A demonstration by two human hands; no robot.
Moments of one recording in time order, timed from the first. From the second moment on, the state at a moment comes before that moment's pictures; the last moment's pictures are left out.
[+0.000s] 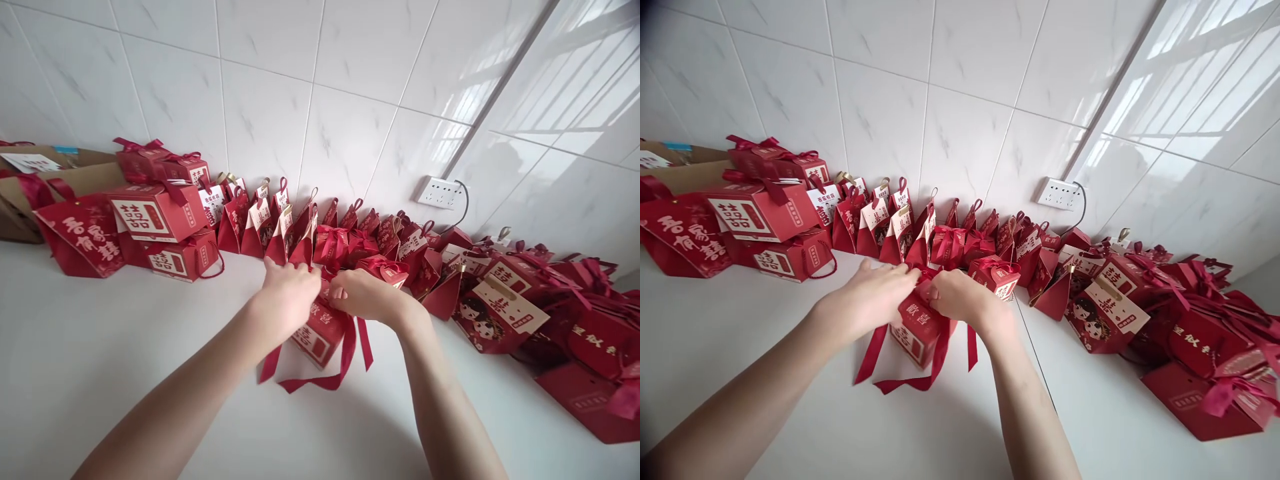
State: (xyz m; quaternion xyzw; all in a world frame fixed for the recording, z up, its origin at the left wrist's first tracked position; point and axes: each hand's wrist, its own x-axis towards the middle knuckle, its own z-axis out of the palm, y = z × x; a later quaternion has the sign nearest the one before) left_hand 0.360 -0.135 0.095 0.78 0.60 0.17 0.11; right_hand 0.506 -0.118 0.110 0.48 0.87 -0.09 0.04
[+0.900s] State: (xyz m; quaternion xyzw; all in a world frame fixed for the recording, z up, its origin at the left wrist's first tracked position) left_hand 0.372 -0.143 0.107 0.85 0.48 0.18 0.12; right_hand 0.511 -0.123 0.115 0.48 0.87 -0.12 -0.01
